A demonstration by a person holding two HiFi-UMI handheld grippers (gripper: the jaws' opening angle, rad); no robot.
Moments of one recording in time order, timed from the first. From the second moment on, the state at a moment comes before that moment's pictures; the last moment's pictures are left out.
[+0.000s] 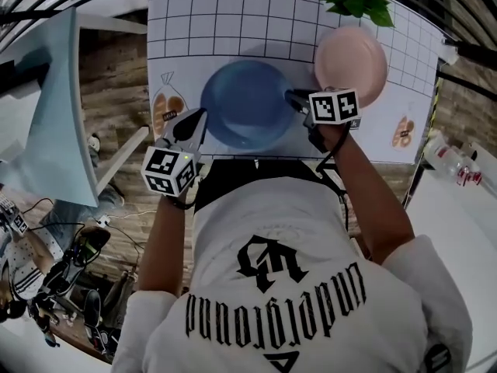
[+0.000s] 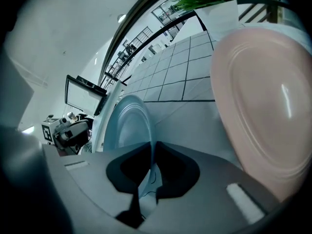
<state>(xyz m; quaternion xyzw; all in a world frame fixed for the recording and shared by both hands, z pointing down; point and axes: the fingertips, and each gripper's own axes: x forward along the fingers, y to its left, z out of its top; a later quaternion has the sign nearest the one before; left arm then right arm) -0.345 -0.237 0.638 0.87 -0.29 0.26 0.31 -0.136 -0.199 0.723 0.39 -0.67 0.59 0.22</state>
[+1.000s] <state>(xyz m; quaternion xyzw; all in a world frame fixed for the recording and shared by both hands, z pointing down) -0.302 -0.207 0.511 0.89 -0.37 0.18 0.19 -0.079 -0.212 0.581 0.39 -0.77 0.47 0.16</state>
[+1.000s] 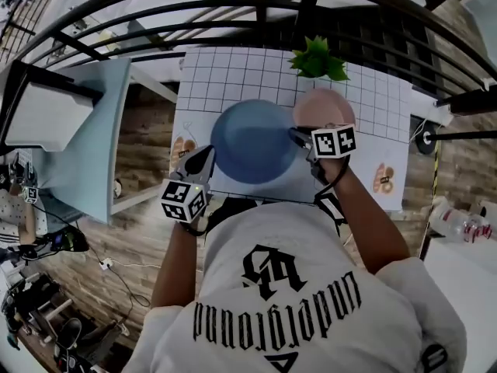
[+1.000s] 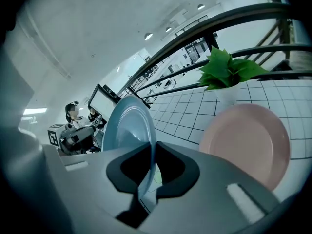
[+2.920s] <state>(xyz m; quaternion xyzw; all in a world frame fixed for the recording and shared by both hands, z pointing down) -0.263 -0.180 0.473 0.95 -0.20 0.17 0.13 -0.034 -0.081 0.550 0.56 -0.67 0.49 0.03</state>
